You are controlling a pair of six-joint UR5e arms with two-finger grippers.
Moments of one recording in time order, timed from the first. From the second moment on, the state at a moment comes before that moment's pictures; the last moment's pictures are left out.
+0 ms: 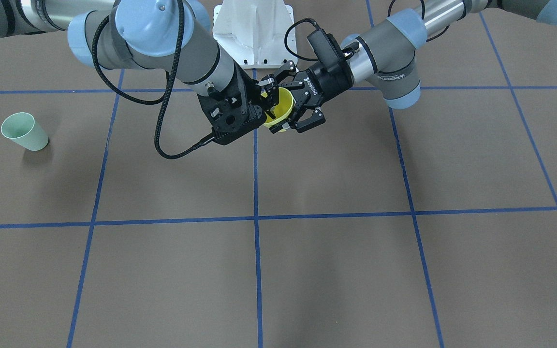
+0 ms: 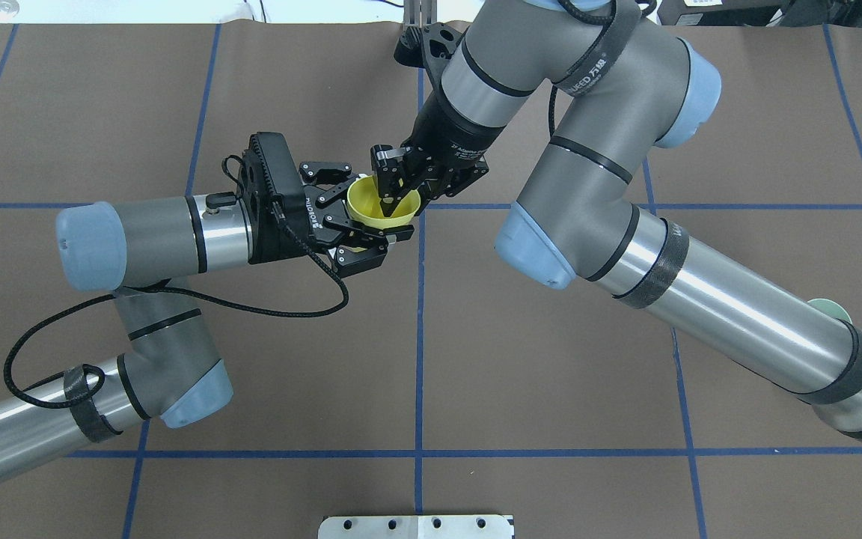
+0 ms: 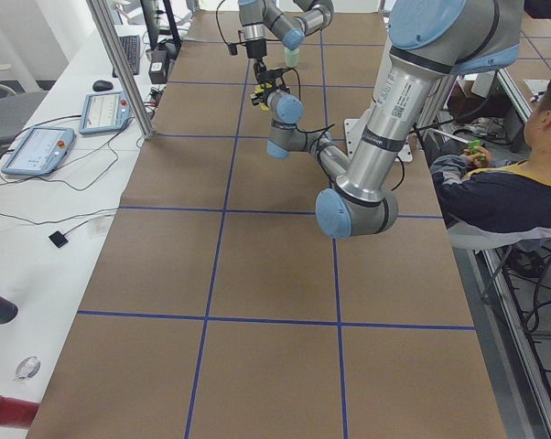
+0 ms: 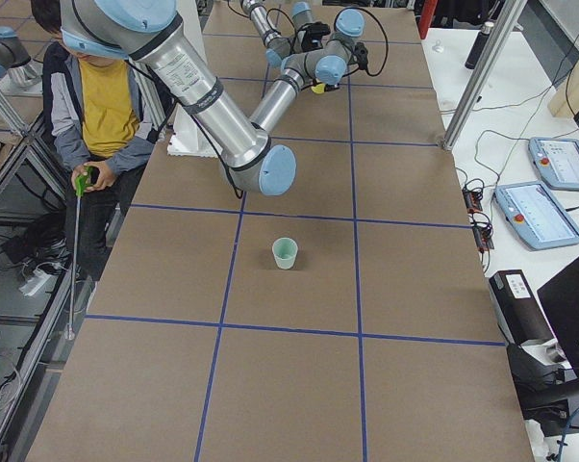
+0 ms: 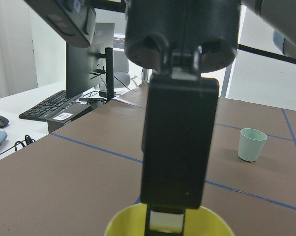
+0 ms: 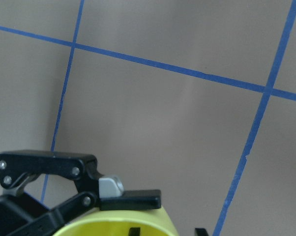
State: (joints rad) left arm -0.57 -2.09 -1.57 -2.99 -1.75 -0.40; right arm 0.75 -0.72 1.59 -1.40 2.40 0.96
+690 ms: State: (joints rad) left arm -0.57 -2.09 -1.57 -2.99 -1.75 -0.40; right arm 0.75 -0.72 1.60 -1.40 2.39 0.96
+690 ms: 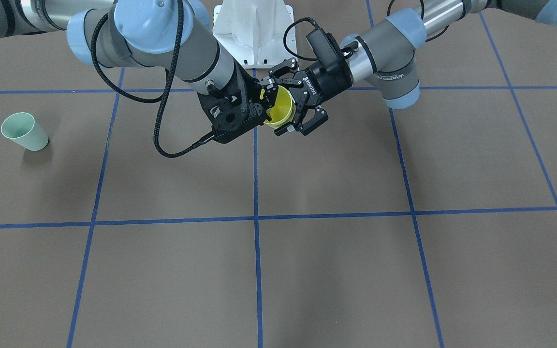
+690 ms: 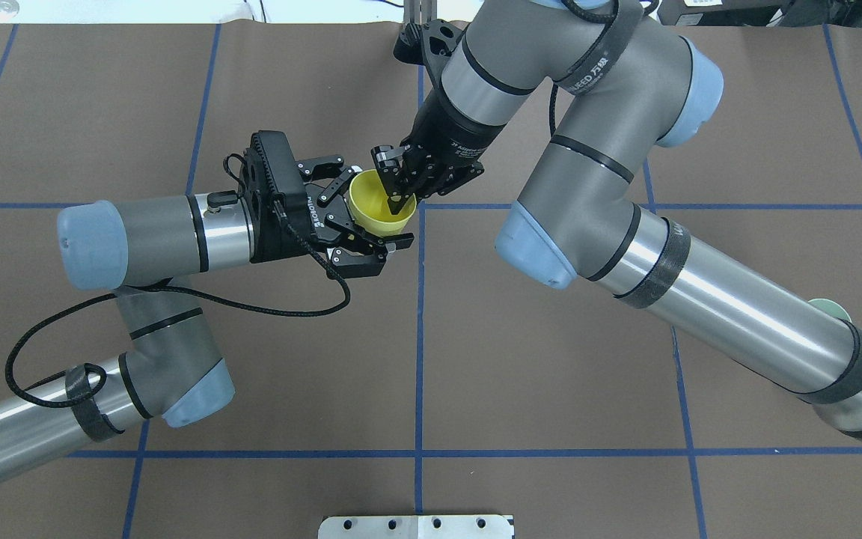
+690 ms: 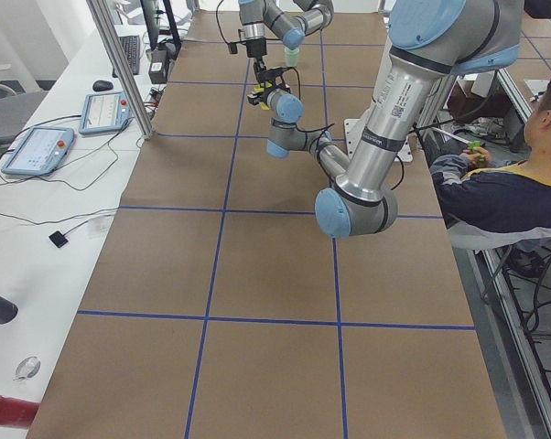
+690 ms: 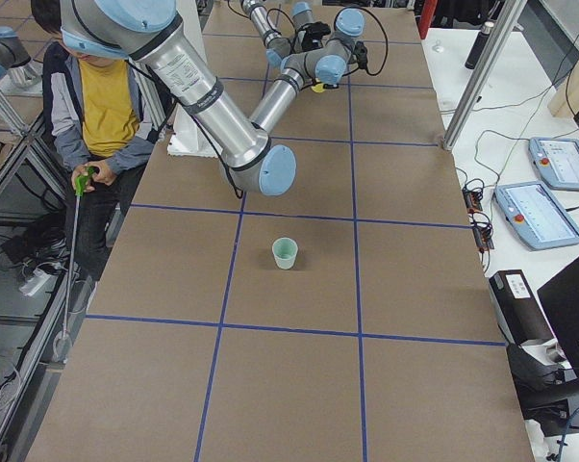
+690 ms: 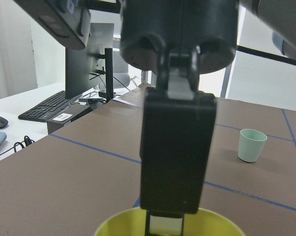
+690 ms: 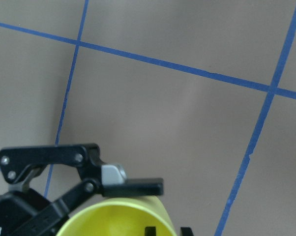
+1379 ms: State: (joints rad) left arm -0.57 -2.09 -1.57 -2.99 -1.75 -0.40; right arm 0.77 -0.74 1.60 -1.40 2.37 0.96
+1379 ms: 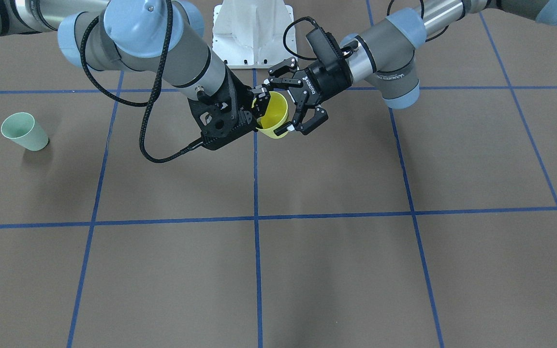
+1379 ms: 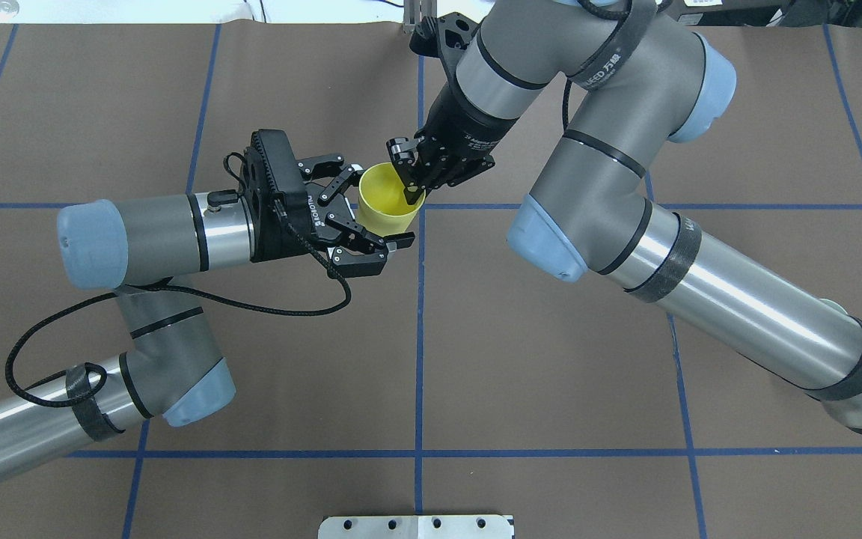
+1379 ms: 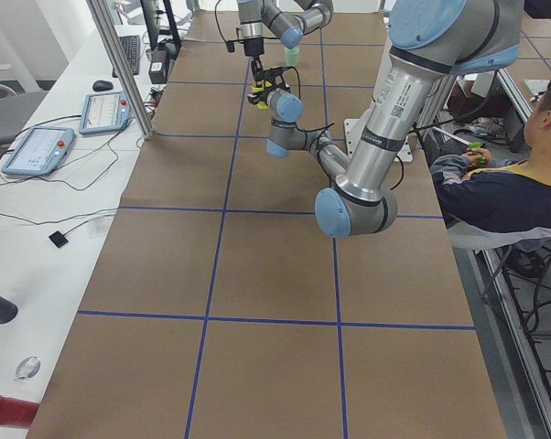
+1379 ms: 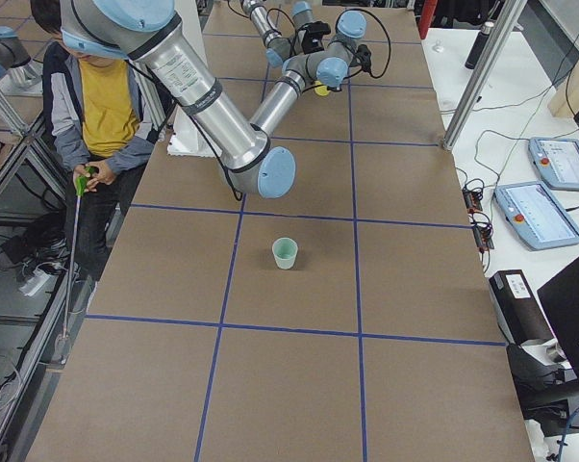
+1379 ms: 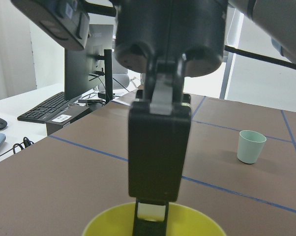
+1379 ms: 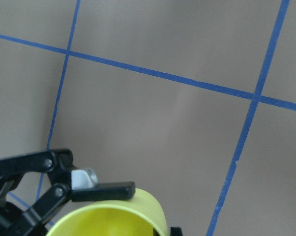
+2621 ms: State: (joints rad) left arm -0.57 -2.09 -1.58 -2.98 -1.73 -0.41; right arm 0.96 -0.86 1.66 -1.41 2.37 0.94
